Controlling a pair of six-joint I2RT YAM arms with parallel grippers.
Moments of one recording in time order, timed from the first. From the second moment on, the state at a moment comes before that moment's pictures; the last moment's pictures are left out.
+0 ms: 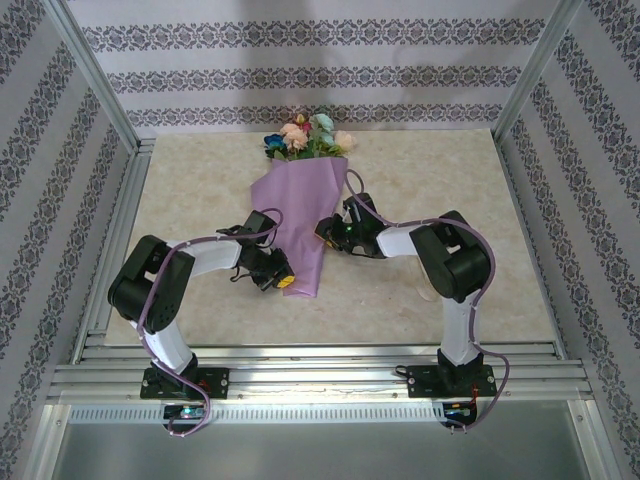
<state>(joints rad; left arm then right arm) -0.43 1.74 0.88 -0.37 0.51 -1.07 0.49 1.99 1.00 0.29 -0.46 1.07</state>
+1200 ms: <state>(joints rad) -0.43 1.68 0.77 -0.23 0.50 -1.23 0.62 1.82 0.81 0.20 -0.42 1.11</state>
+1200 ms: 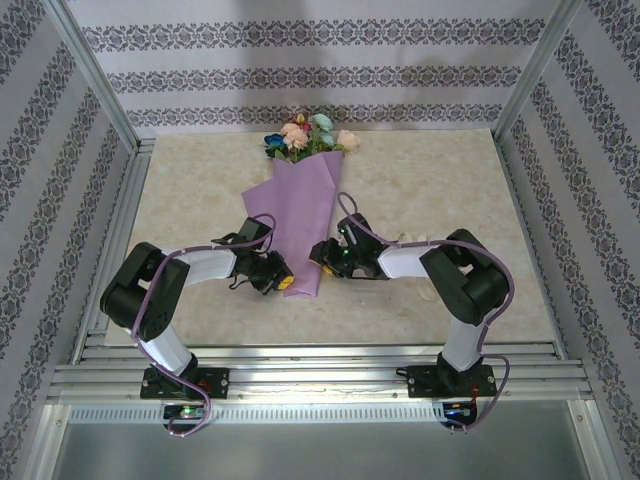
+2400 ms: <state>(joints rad) -0.44 1.63 0.78 -0.31 0.48 -1.24 0.74 1.65 0.77 -0.05 -0.32 1.09</state>
